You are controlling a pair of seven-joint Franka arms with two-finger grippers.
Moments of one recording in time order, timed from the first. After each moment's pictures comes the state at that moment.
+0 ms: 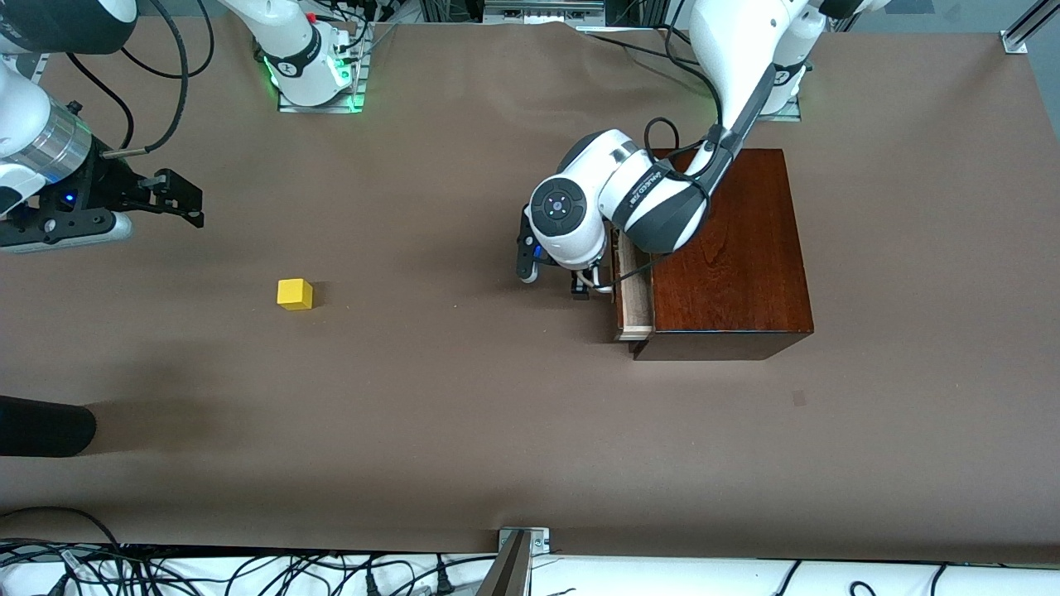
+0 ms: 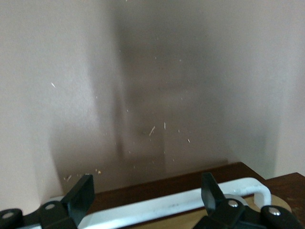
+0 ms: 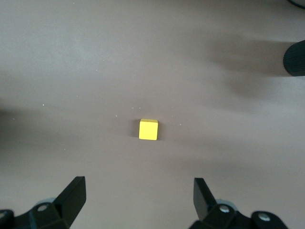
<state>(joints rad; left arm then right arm) -0.58 0.68 -0.15 -1.36 0.11 1.76 0.91 0.13 0.04 -0.03 -1.63 -0.02 1.68 -0.06</state>
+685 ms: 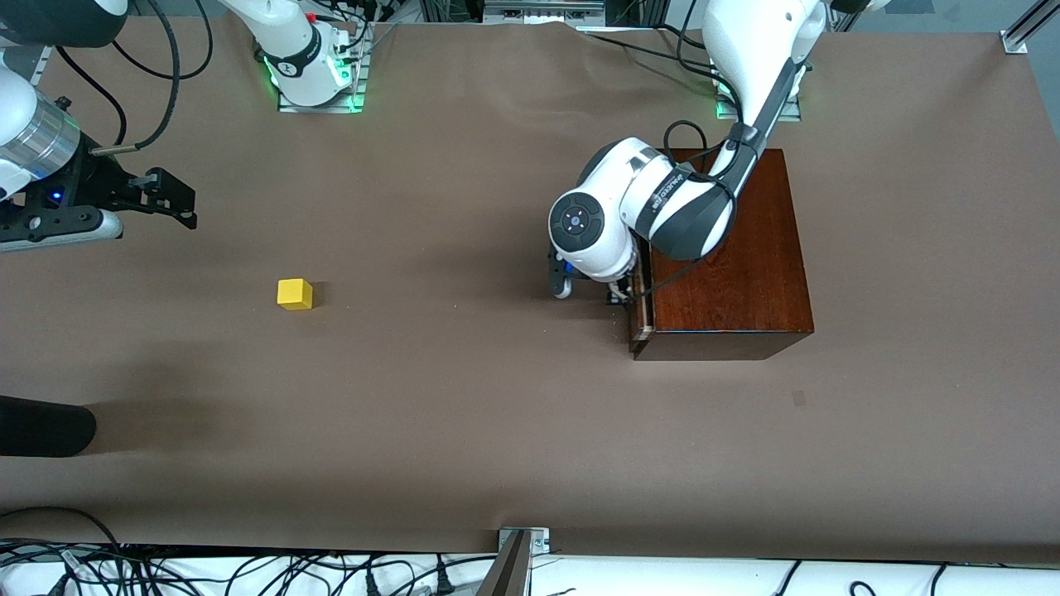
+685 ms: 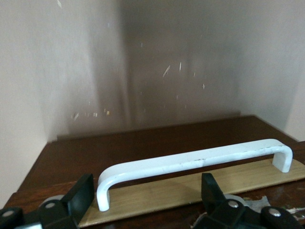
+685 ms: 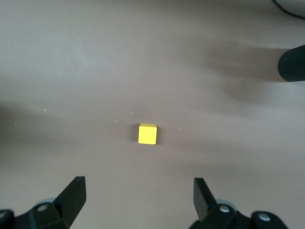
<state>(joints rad) -0.57 0.67 -0.08 -1.36 0.21 1.67 0.91 0.13 0.05 -0.03 -1.61 -0.02 1.68 -0.06</state>
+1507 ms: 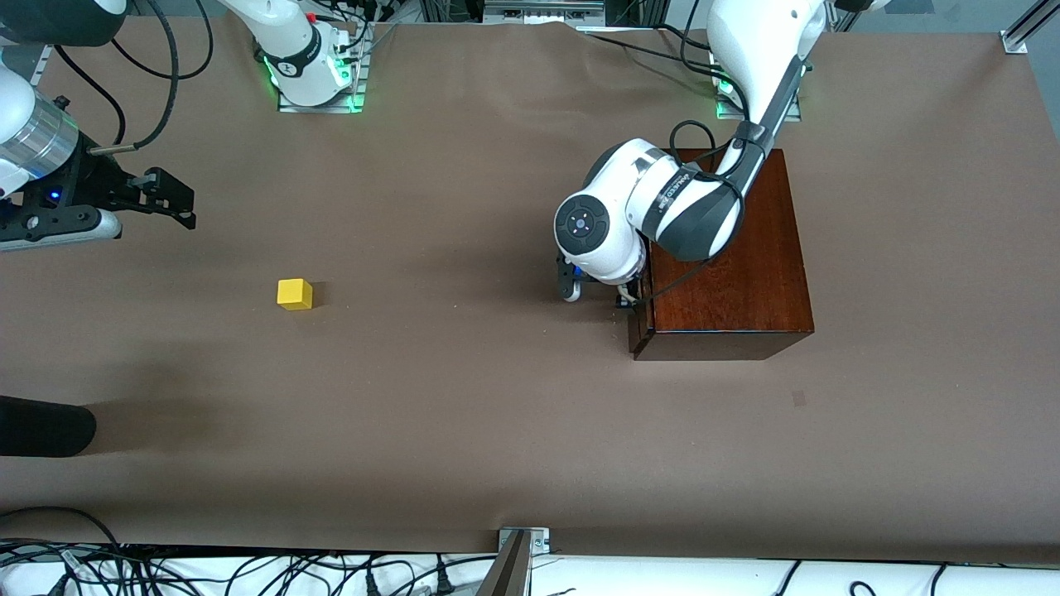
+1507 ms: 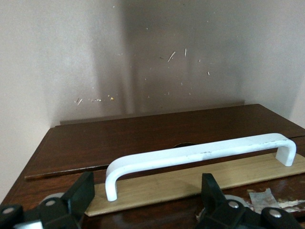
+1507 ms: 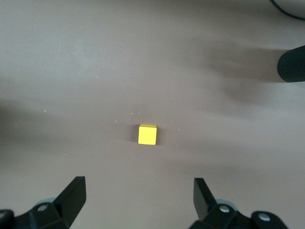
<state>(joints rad) -0.56 0.66 -0.08 -1.37 0.22 1.66 0.91 0.13 0.05 -0.03 -1.61 -0.02 1.68 -0.06</state>
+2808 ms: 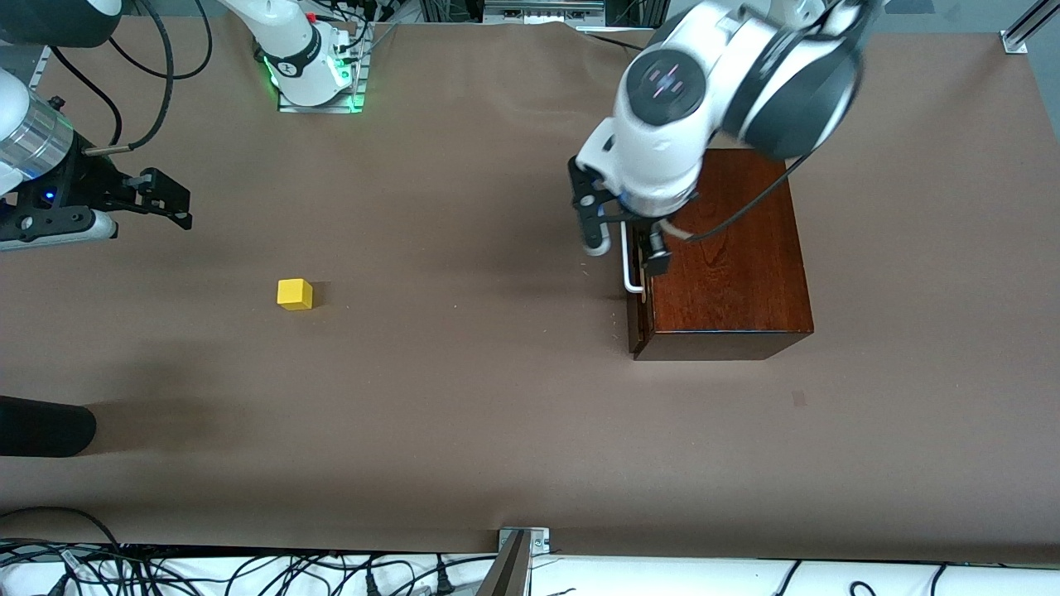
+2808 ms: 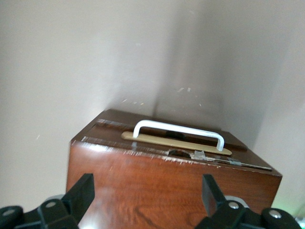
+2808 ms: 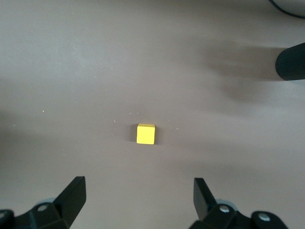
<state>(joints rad) -0.52 0.37 -0.07 -1.31 0.10 1.58 0.67 0.13 0.05 -0.04 -1.61 -0.02 1.68 -0.06</state>
